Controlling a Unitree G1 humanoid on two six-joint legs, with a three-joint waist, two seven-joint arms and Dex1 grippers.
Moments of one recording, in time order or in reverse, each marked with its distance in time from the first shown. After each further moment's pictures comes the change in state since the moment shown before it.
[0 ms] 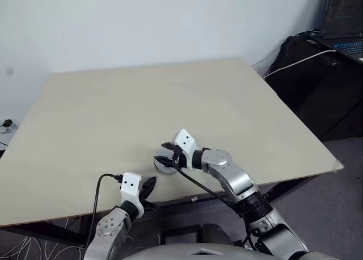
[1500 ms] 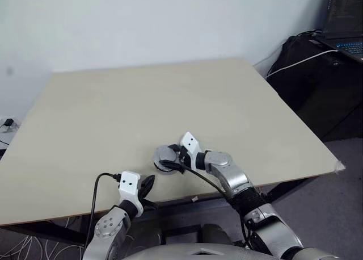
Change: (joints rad) left arm 0.012 -0.003 0.008 -0.033 0.000 0.006 0.014; right arm -0.009 0.065 -0.092 0.226 -0.033 -0.084 0.037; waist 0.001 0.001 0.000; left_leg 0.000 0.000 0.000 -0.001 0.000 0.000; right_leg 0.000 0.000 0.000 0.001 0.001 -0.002
